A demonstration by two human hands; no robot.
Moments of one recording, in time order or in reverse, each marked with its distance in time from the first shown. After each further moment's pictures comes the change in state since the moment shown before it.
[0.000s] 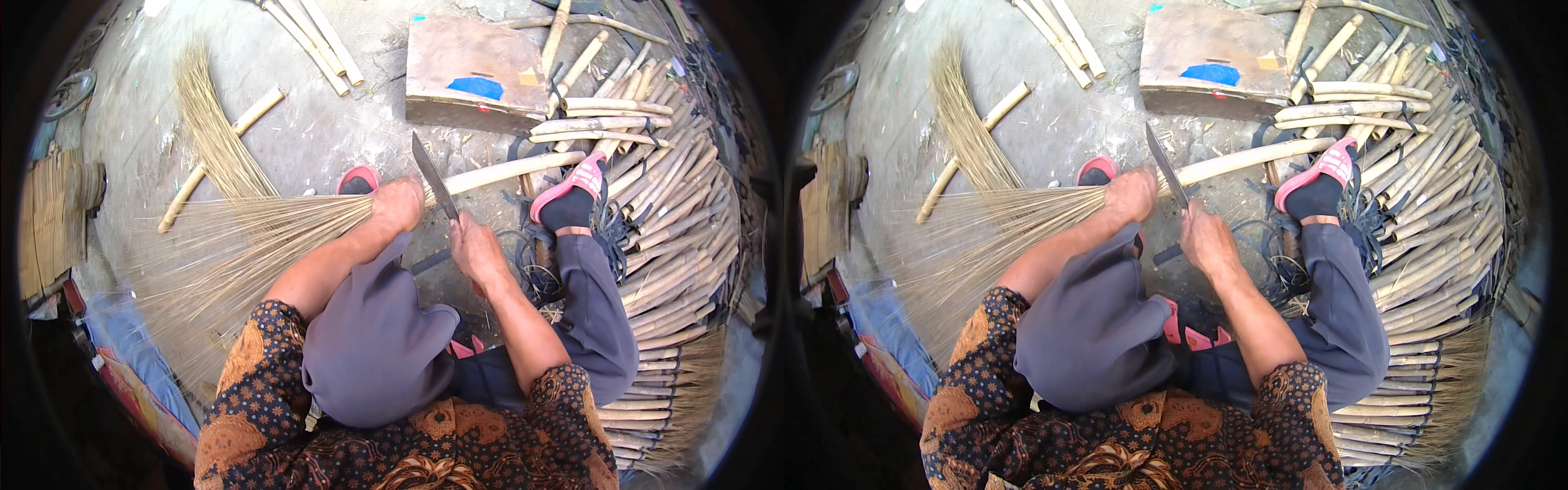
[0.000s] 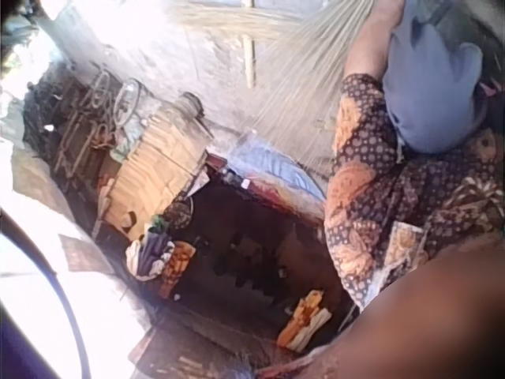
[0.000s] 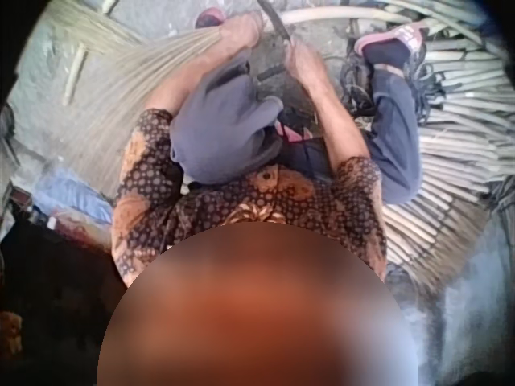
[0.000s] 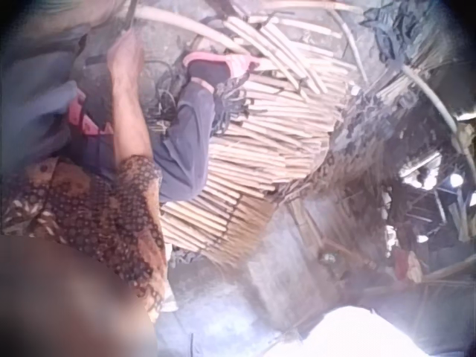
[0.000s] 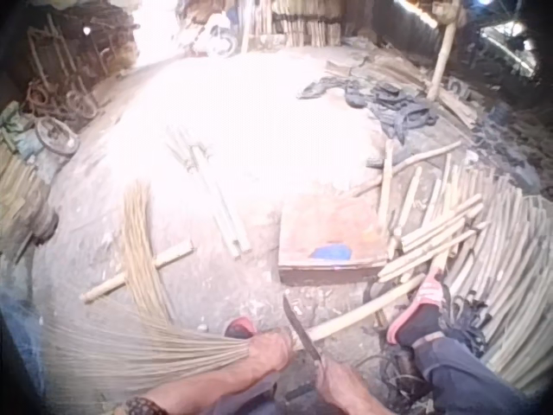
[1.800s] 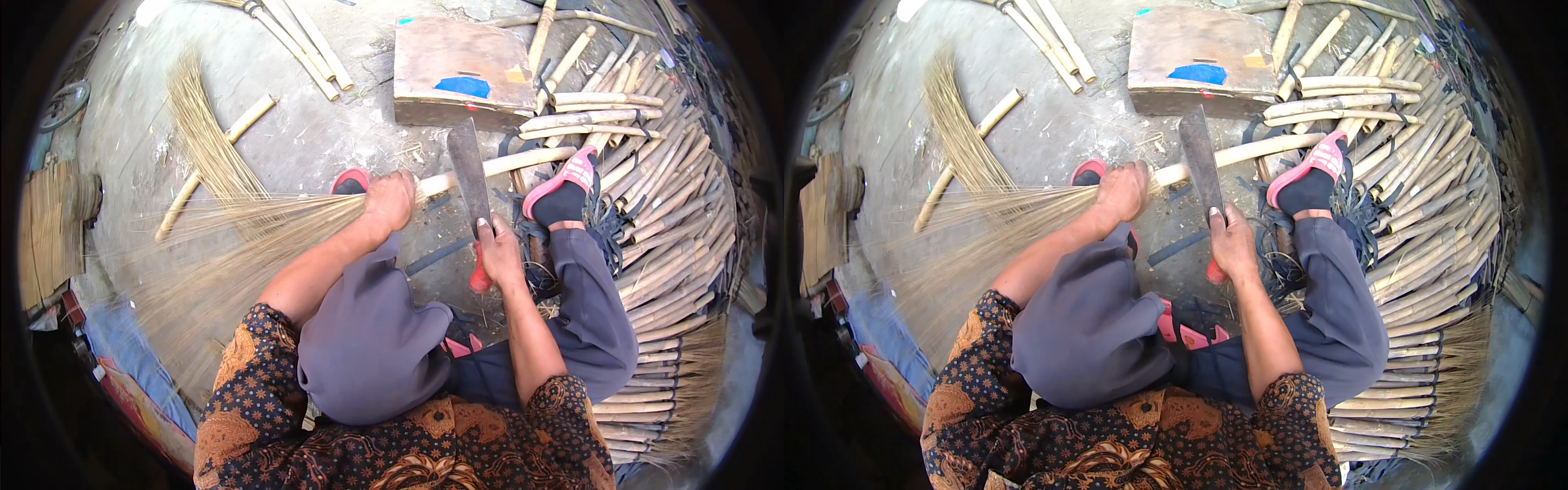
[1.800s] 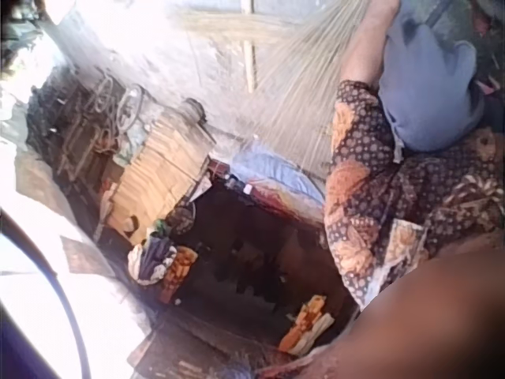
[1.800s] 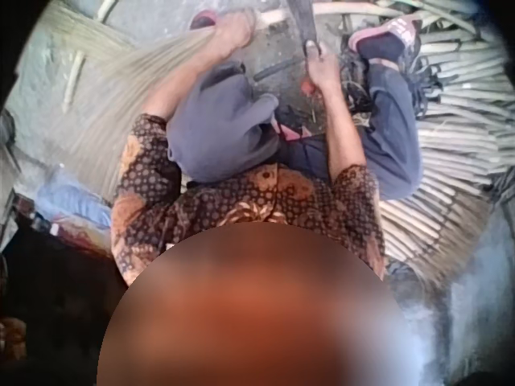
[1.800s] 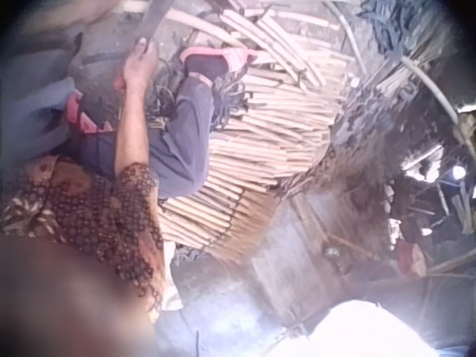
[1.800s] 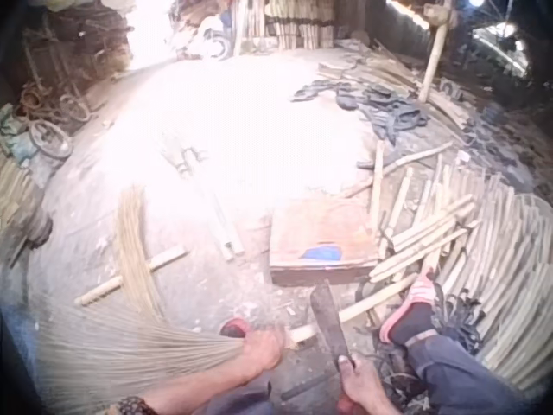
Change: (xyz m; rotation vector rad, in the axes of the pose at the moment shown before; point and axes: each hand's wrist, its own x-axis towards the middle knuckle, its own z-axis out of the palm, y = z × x) left_hand 0.001 0.004 -0.016 0.111 0.003 0.036; right_hand -0.002 0.079 0.013 0.352 0.289 0.051
